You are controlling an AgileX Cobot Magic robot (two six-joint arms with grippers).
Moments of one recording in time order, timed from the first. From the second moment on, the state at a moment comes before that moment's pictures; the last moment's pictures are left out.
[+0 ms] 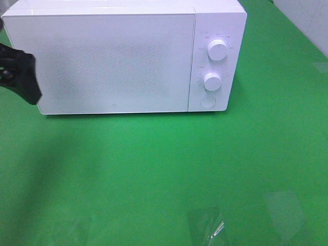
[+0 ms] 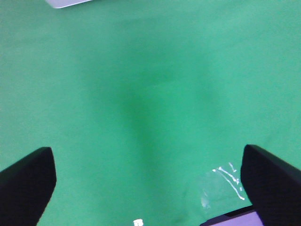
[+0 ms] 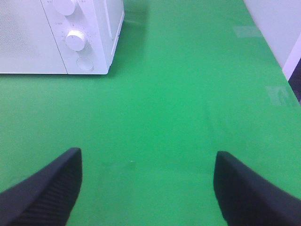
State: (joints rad) left arm -0.23 1.51 -1.18 -0.10 1.05 0.05; right arm 0.10 0.00 -0.51 -0.07 1.00 0.10
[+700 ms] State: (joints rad) left arm 0.01 1.14 -0.93 -0.10 1.15 0.11; right arm 0.10 0.00 -0.51 -0.07 1.00 0.10
